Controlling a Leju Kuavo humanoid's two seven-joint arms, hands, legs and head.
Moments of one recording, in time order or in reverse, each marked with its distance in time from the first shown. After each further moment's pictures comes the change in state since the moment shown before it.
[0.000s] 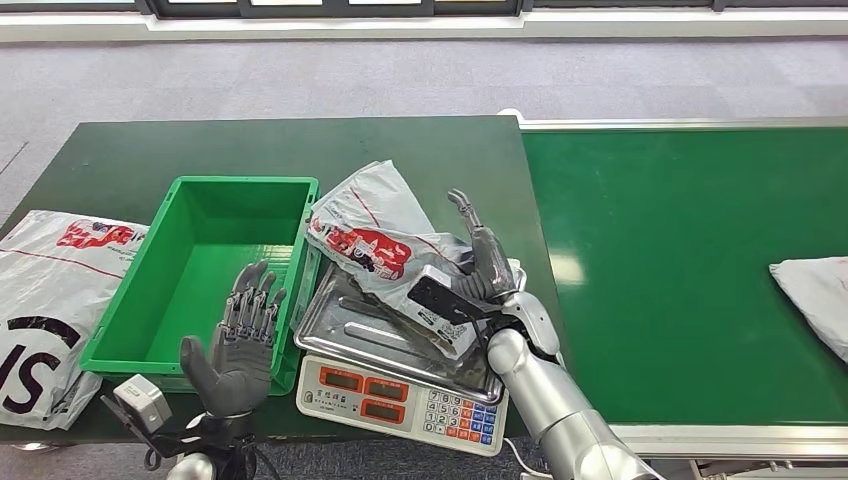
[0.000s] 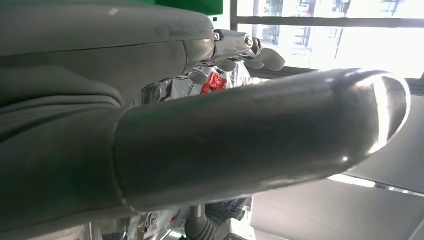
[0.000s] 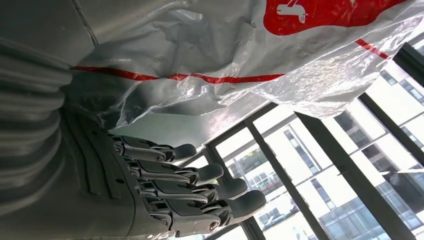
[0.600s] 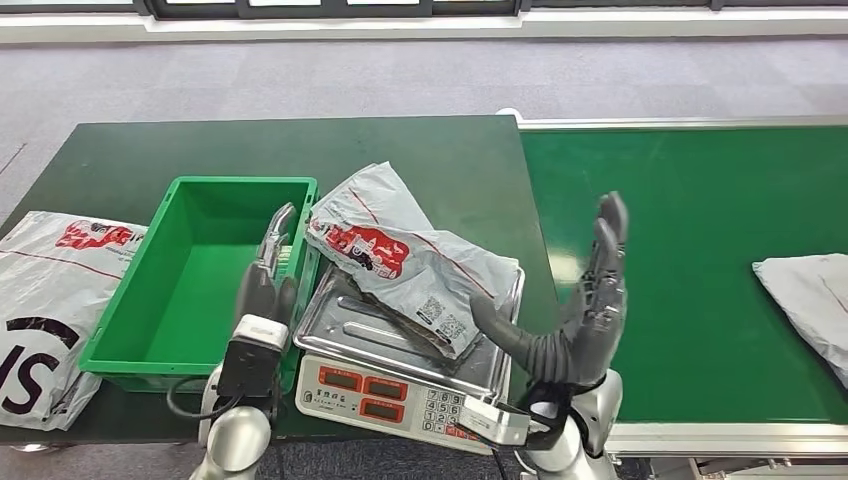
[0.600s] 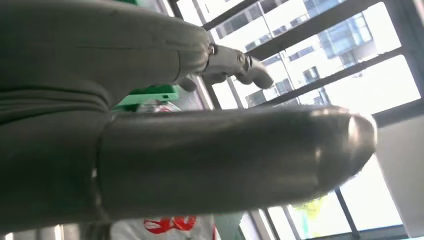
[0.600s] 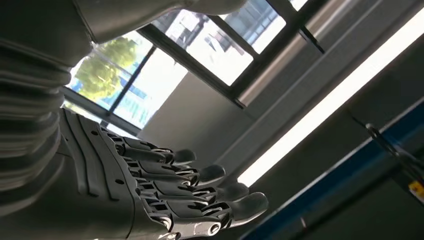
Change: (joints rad) left arm -0.203 0.039 -0.235 0.012 -0.614 0.605 0.191; right arm 0.447 -0.004 0.048 -0.943 -0.005 -0.383 -0.228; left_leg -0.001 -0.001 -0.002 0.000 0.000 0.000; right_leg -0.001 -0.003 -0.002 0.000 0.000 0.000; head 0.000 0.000
